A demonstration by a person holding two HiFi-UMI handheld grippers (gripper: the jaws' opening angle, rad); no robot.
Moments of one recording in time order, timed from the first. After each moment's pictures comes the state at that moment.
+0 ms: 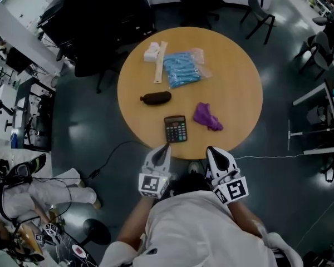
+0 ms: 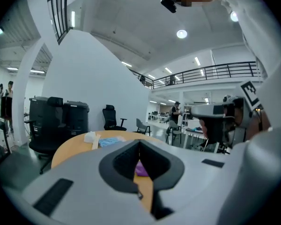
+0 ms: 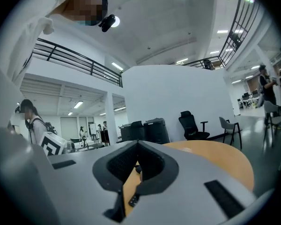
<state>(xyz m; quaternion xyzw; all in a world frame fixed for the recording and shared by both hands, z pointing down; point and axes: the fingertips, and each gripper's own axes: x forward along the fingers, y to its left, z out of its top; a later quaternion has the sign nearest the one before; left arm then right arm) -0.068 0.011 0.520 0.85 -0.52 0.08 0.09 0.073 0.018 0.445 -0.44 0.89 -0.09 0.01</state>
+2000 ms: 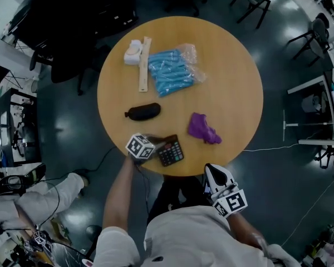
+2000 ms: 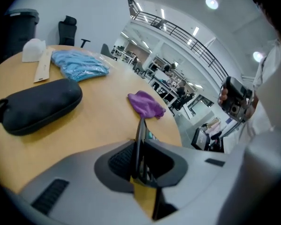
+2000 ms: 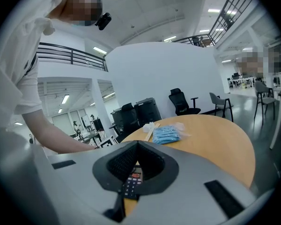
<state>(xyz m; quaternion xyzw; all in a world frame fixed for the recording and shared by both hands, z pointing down) -0.077 -0.120 0.774 0.86 -0.14 0.34 0.36 0.074 -0.047 0.542 -0.46 0.86 -0.21 -0.07</state>
